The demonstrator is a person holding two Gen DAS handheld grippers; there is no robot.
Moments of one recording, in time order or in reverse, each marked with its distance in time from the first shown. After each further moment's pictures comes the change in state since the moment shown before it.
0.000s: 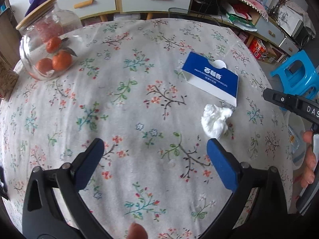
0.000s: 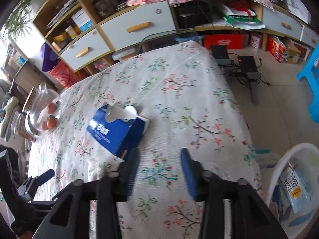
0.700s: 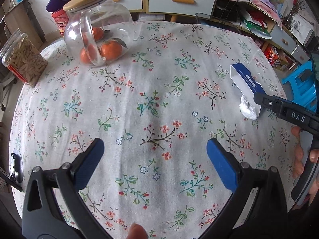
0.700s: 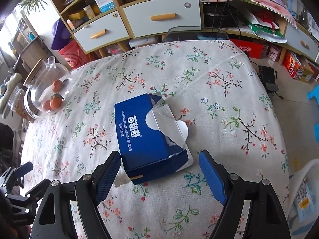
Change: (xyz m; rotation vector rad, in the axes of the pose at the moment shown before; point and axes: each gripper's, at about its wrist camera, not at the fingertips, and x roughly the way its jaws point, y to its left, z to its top) left arm -0.032 0.061 -0.020 -0.060 -0.013 0.096; right arm 0.037 0.067 -0.008 -0.172 0.036 0.008
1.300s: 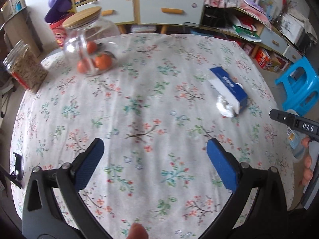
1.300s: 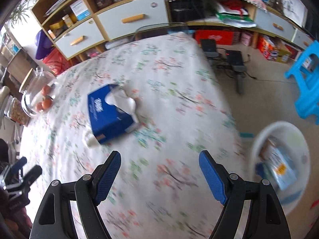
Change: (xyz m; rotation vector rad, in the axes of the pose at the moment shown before) left arm -0.027 -0.015 -0.014 0.024 -0.083 -0.003; right arm -0.056 -0.043 -0.031 0.110 0.023 -0.075
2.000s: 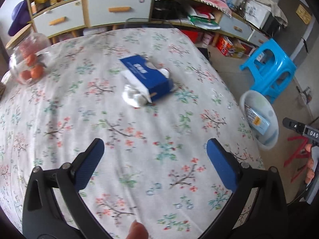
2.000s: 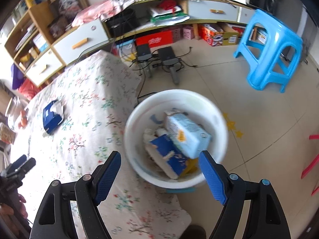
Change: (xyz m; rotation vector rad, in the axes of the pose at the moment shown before) left arm -0.005 -0.111 -0.013 0.115 0.000 -0.231; right arm -0.109 -0.167 -0.078 0.188 -0.050 -0.180
